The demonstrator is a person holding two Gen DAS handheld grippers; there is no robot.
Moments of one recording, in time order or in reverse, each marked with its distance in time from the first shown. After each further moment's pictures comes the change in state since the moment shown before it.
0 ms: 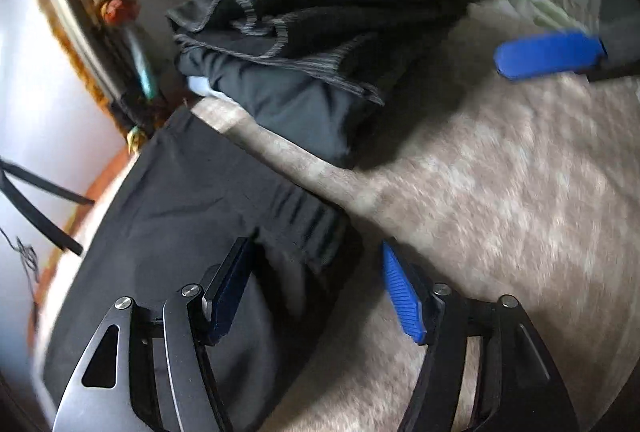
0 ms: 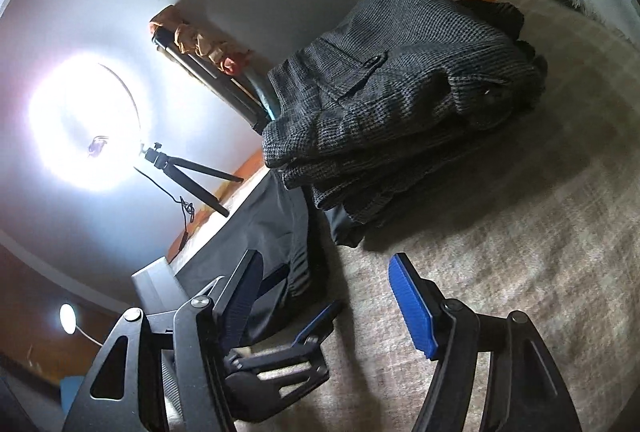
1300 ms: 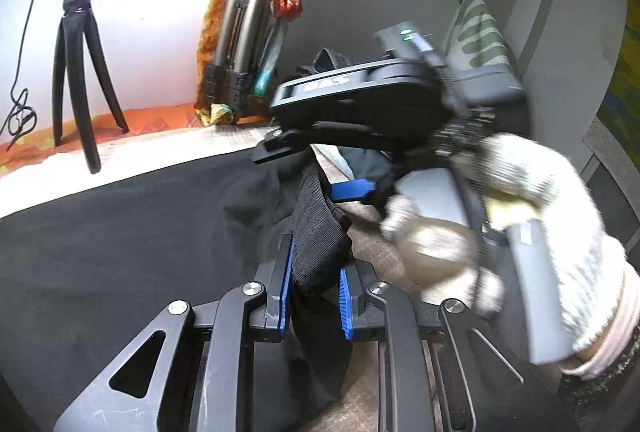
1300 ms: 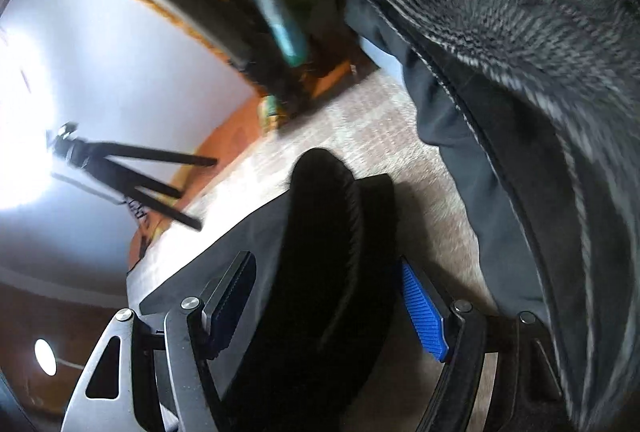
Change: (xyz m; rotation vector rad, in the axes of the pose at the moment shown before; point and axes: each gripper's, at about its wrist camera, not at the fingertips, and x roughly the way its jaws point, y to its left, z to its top) left arm -0.047 0.120 -0.041 -0.486 -0.259 -0.246; right arm 0.213 0.076 0.057 0.052 0.252 -0.161
